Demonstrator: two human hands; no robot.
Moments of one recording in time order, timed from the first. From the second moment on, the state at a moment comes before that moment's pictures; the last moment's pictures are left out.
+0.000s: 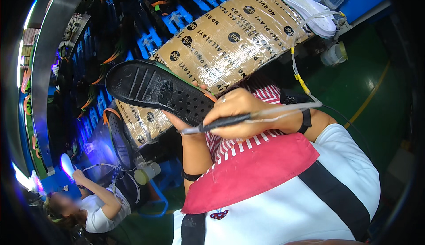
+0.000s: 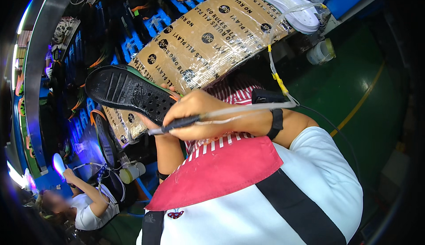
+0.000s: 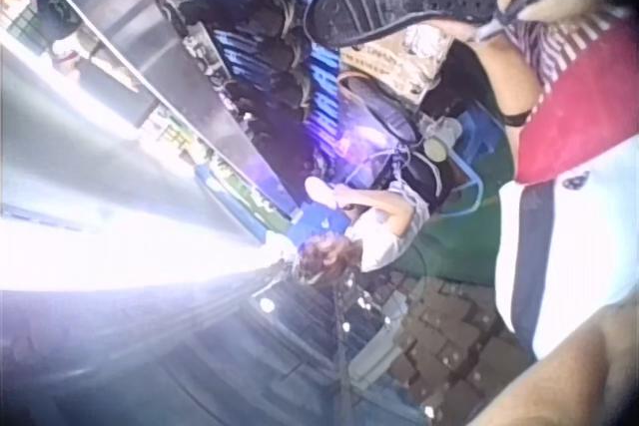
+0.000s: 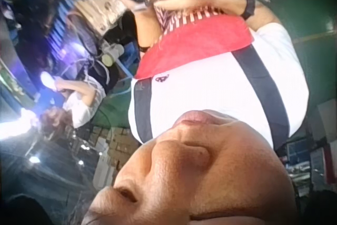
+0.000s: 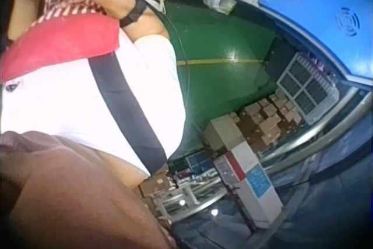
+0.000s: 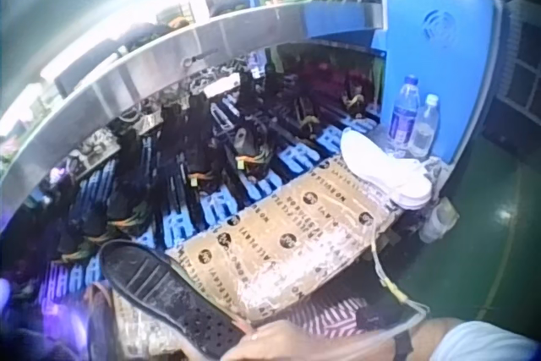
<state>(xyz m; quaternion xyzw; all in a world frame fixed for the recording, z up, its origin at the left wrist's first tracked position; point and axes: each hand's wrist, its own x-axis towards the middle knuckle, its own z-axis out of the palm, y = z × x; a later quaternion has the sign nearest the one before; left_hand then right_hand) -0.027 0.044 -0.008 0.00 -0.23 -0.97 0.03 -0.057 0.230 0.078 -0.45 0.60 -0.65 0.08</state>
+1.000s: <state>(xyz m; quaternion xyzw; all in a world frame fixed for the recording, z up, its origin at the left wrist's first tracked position) -0.022 -0.013 0.020 -0.07 -0.39 -0.91 -0.14 -0.061 0.237 0.068 -0.48 0.58 -0.61 0.26</state>
